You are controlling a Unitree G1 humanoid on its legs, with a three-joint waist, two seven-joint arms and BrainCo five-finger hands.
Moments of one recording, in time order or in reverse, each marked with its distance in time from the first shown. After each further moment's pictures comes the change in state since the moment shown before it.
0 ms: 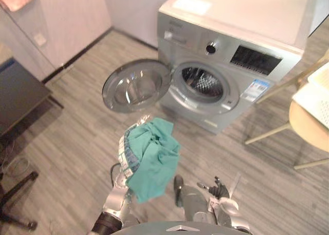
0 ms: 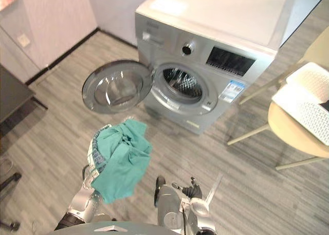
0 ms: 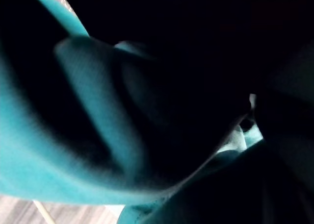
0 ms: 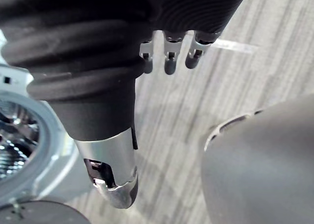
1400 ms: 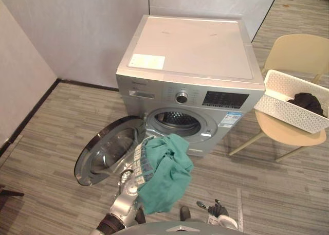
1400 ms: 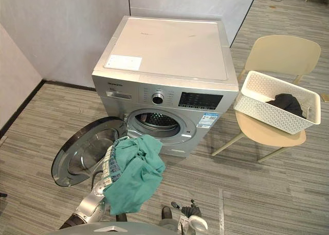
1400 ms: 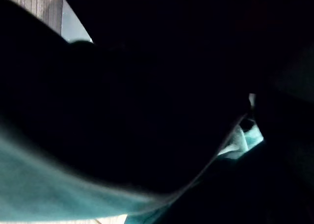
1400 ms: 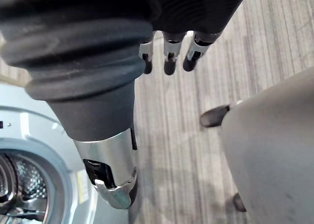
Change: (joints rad) left arm -0.065 0.058 -0.180 0.128 0.019 0.013 -0.004; right arm -0.035 0.039 -0.065 0.239 -0.009 -0.020 -0.010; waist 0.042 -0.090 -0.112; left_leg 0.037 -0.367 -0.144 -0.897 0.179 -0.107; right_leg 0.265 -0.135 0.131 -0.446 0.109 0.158
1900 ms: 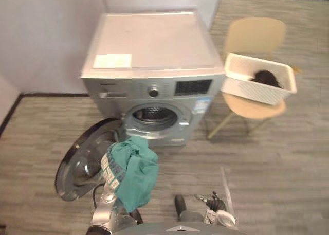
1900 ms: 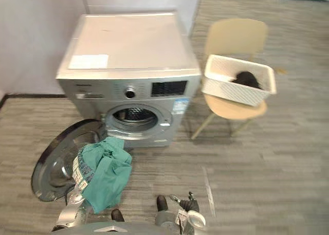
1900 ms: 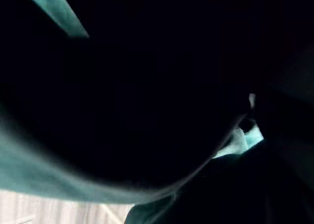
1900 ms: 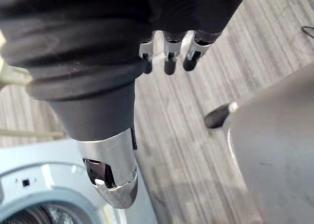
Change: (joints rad) left arm 0.115 -0.001 0.323 0.002 -0.016 0.013 0.073; right arm 0.018 0.019 0.050 -0.119 0.088 -0.026 0.002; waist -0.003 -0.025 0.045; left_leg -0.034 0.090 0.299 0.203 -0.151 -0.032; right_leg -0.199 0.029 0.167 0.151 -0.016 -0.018
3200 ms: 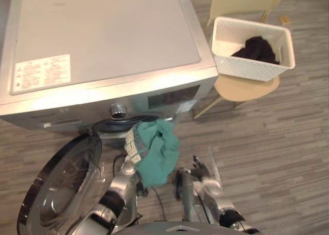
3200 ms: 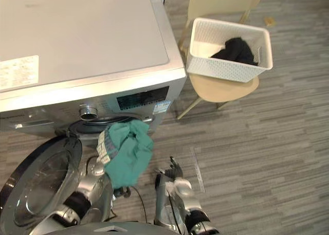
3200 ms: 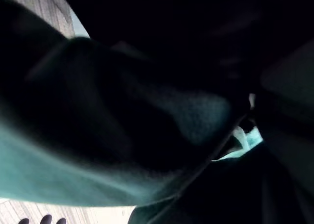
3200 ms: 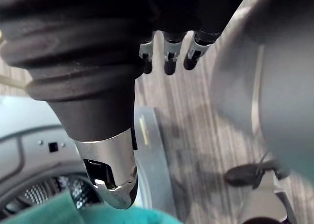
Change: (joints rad) left arm -0.413 -0.004 -0.219 0.250 -0.066 -0.022 0.039; right arm -0.240 -0.060 0.361 -0.032 0.044 -0.044 0.016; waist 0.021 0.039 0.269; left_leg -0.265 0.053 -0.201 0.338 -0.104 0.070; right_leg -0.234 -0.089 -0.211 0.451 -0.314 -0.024
